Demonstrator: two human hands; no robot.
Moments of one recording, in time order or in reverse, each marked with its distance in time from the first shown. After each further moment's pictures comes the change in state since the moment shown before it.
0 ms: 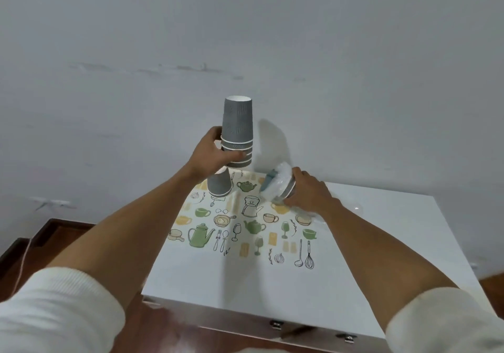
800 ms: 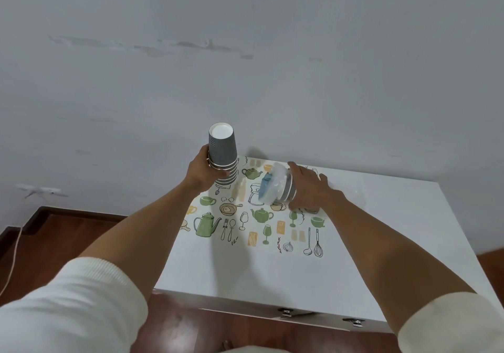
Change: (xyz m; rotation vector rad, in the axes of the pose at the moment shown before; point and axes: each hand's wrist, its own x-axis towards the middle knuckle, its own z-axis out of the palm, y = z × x) left_hand -0.008 -0.102 -0.005 0.135 0.005 -0.214; right_hand -0.001 -0.015 0.023 -0.150 -0.218 0.046
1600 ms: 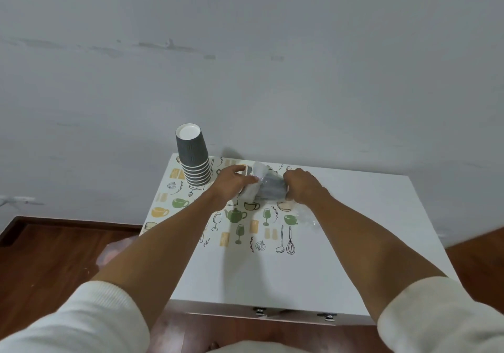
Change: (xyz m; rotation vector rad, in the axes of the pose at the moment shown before) left_hand -0.033 0.067 0.115 -0.305 -0.268 -0.223; right_hand -0.012 0.039 -0.017 -0.151 0.051 0.075
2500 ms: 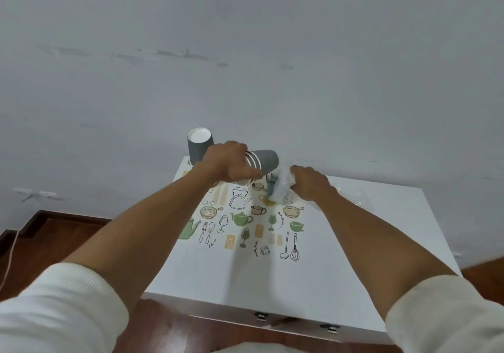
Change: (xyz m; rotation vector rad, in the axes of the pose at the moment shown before) left_hand -0.017 0.081 -0.032 1.224 0.180 0.381; right_hand 0.022 0.014 -0.007 0.152 0.065 -0.018
